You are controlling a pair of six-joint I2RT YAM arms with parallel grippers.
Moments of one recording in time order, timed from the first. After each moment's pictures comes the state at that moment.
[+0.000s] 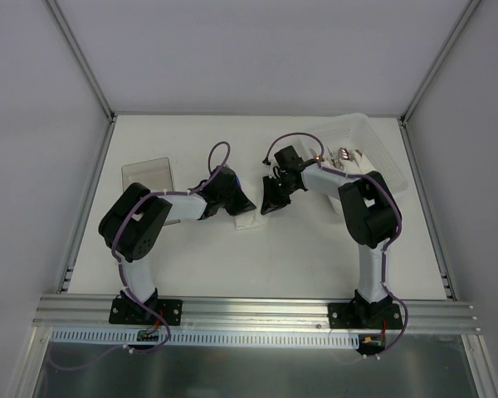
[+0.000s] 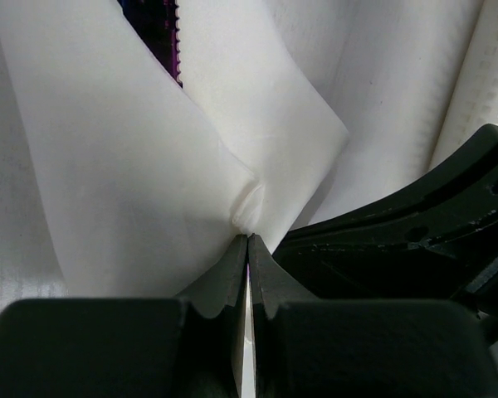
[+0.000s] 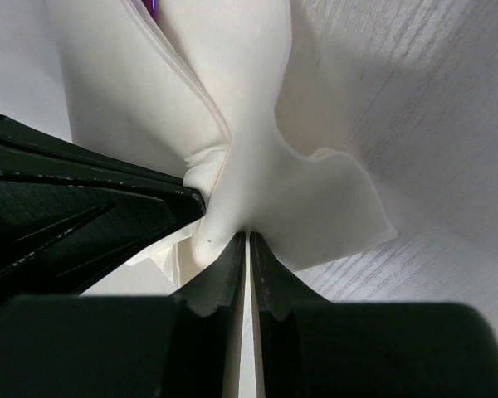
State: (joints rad) left arm -0.59 1.83 0.91 0.17 0.18 -1.10; right arm 0.53 2.04 1.35 -0.48 -0.45 0.33
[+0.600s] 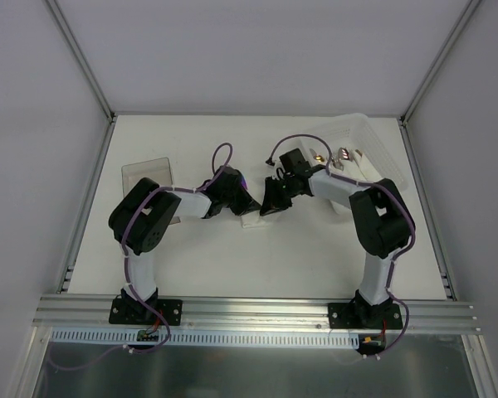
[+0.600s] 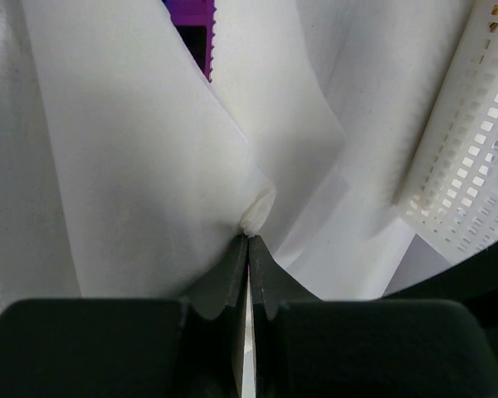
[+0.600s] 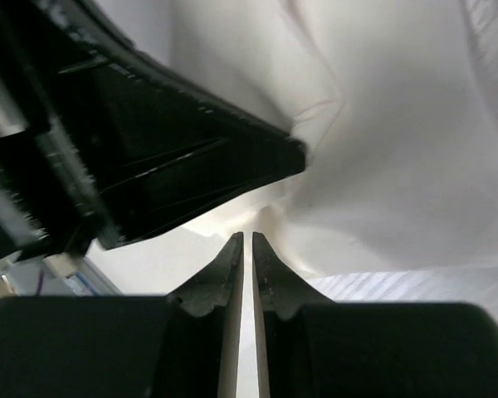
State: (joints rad) left arm -0.59 1.93 0.94 0.24 0.23 -1.17; right arm 0.54 1.92 1.24 -0.40 -0.50 0.38
